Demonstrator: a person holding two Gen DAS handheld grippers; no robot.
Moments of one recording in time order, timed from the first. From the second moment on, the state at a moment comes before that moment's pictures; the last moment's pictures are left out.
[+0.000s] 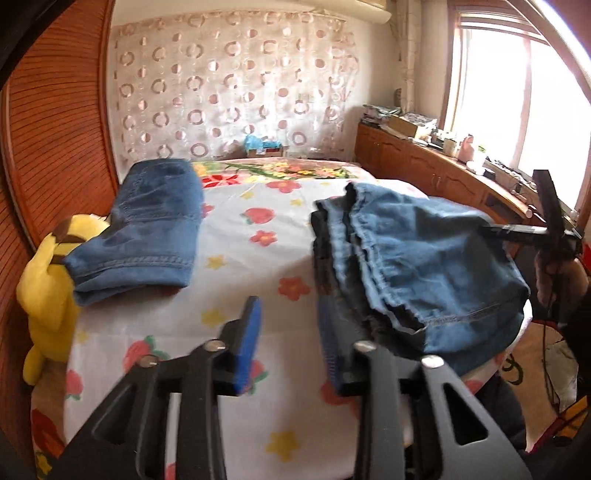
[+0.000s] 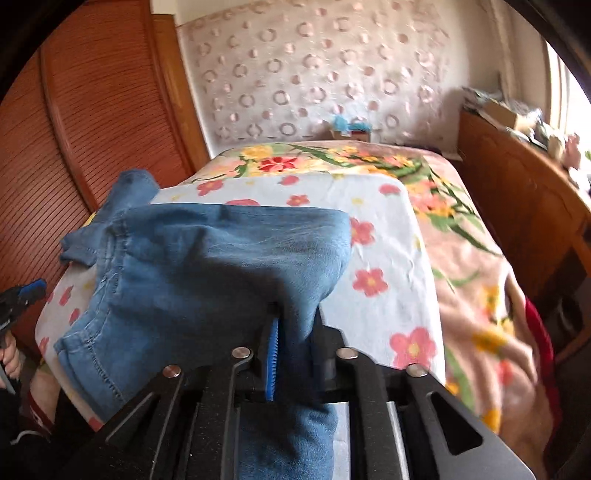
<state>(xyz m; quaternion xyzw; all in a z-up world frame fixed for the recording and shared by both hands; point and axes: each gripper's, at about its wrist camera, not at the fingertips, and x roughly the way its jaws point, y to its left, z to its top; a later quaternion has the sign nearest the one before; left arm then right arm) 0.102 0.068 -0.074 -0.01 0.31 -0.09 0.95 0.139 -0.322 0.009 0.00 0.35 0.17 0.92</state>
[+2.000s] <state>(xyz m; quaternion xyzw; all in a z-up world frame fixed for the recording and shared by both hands) 0.126 -0.045 -0.118 0.02 0.37 -0.19 0.91 0.064 -0.344 -0.017 0.09 0.34 0.19 0.92</state>
